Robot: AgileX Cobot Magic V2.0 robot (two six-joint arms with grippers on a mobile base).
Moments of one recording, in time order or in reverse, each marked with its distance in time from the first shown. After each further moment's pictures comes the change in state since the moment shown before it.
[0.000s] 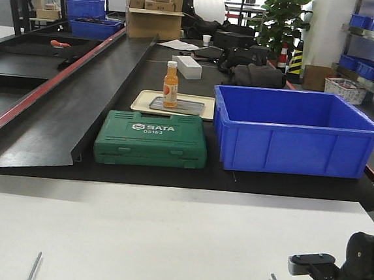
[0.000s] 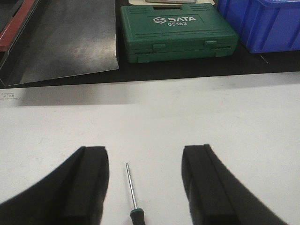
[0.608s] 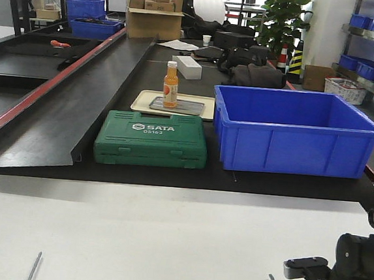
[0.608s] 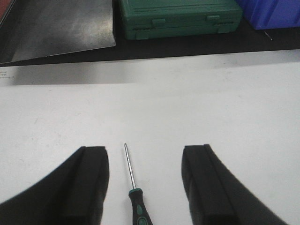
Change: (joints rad) left arm 0.000 0.046 0.000 0.003 0.047 0.000; right arm 0.000 0.107 -0.081 -0.050 0.023 0.006
